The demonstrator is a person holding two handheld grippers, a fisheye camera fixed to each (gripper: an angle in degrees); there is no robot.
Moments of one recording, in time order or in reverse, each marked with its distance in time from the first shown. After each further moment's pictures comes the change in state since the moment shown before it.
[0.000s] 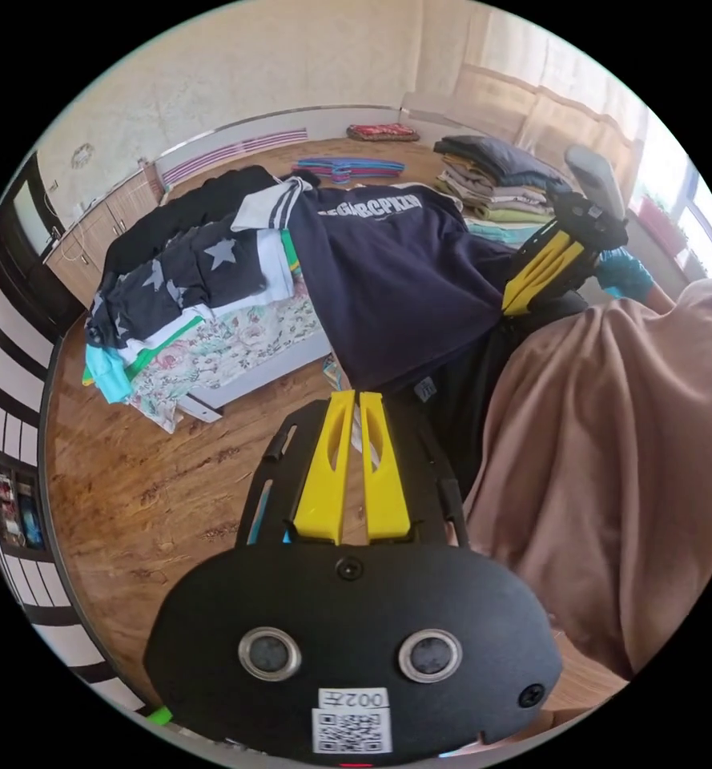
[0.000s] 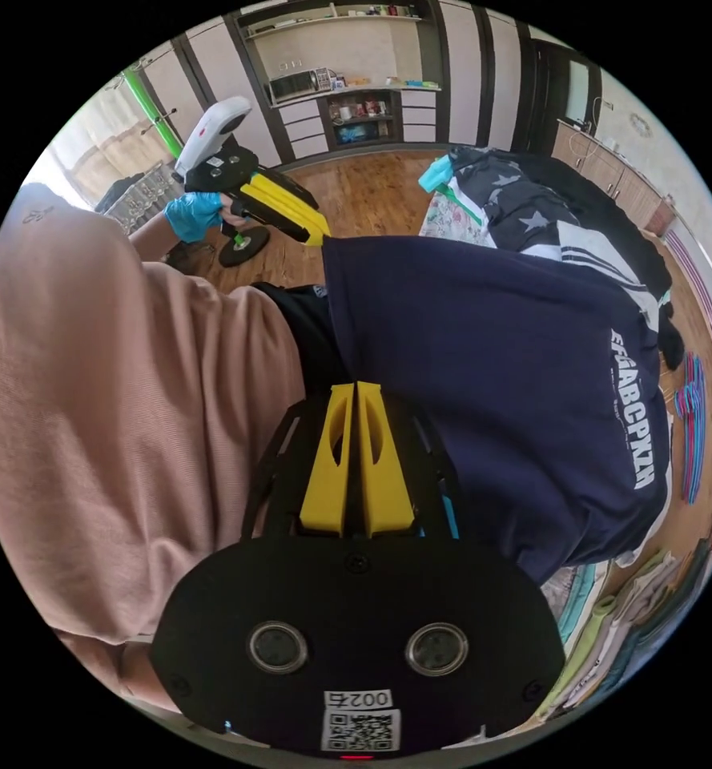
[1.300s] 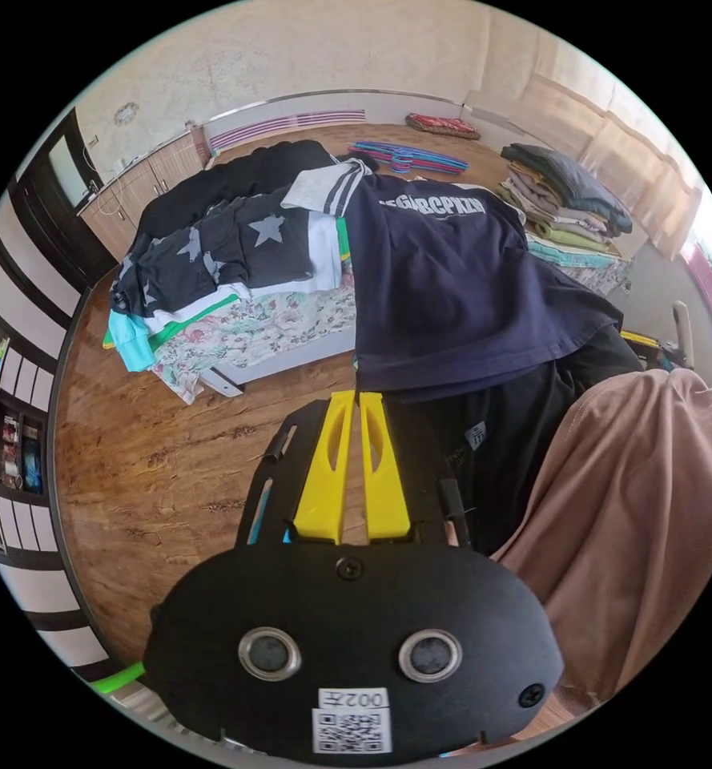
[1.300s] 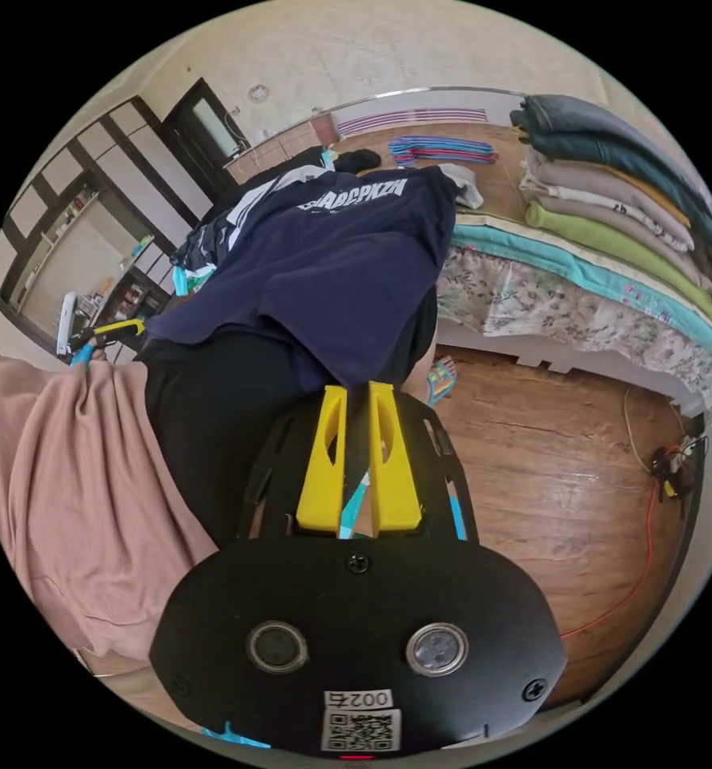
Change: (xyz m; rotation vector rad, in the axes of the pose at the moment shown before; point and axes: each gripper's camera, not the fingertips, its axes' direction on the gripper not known) left arm -0.025 -0.026 -0.002 -0.021 -0.094 -0.161; right arm 0.020 0.377 -0.066 0.351 0.175 1.052
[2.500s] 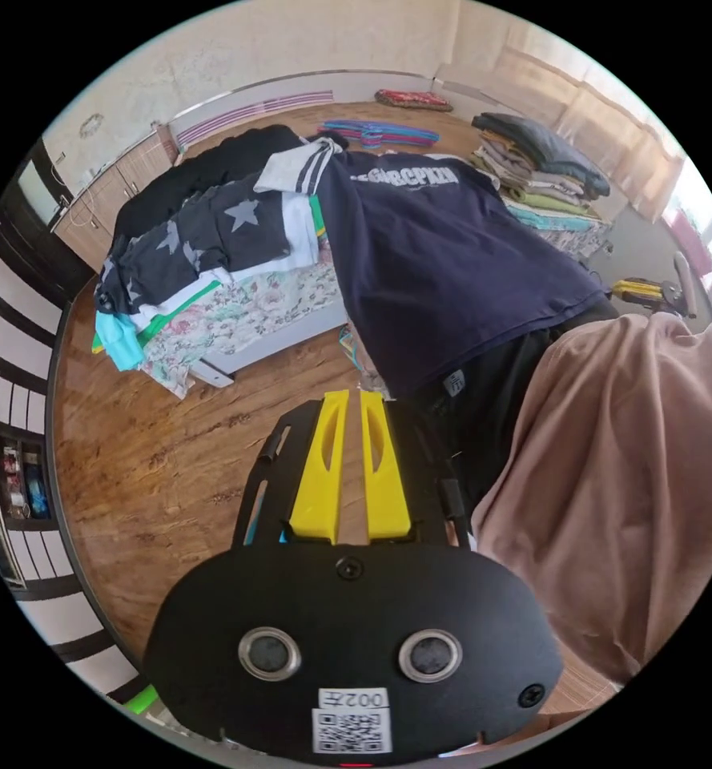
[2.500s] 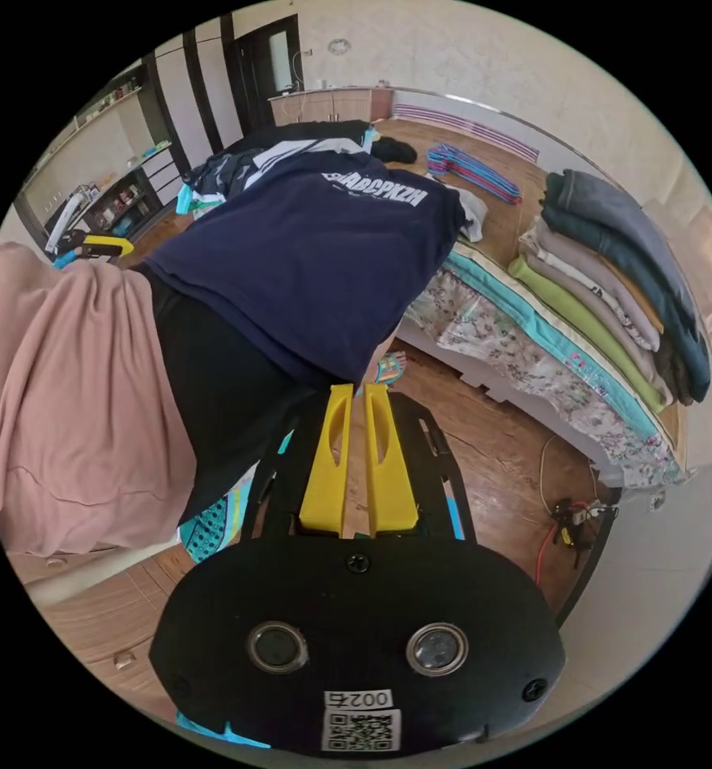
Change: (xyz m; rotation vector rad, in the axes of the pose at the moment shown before) left arm 0.000 0.002 -0.009 -0.029 0.091 0.144; right arm -0.005 -0.001 -0.079 -0.070 0.178 -0.342
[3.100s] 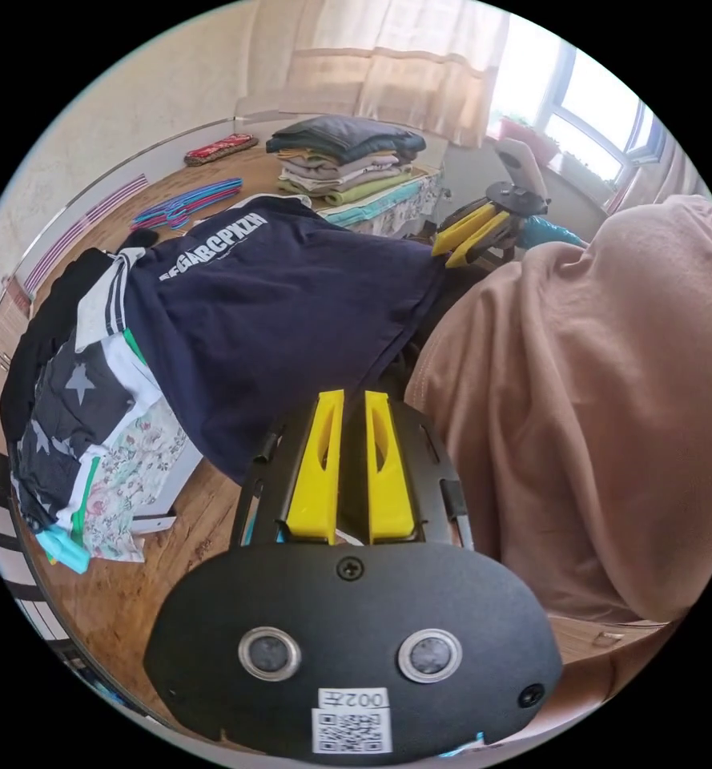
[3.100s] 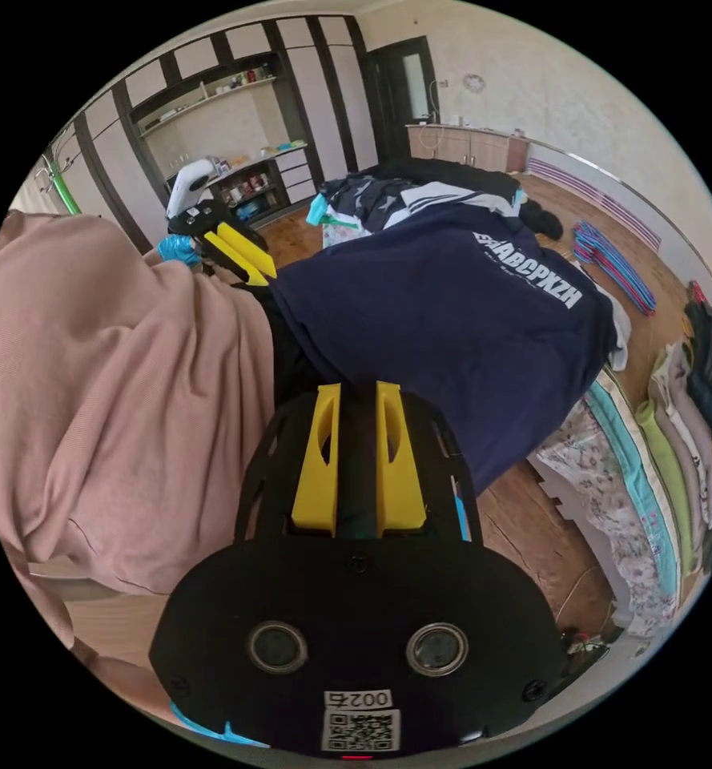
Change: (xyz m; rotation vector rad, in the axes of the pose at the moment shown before) left arm 0.077 -0.041 0.027 0.033 0.239 0.489; right arm -0.096 -0.073 0.032 0.039 -0.270 -0.342
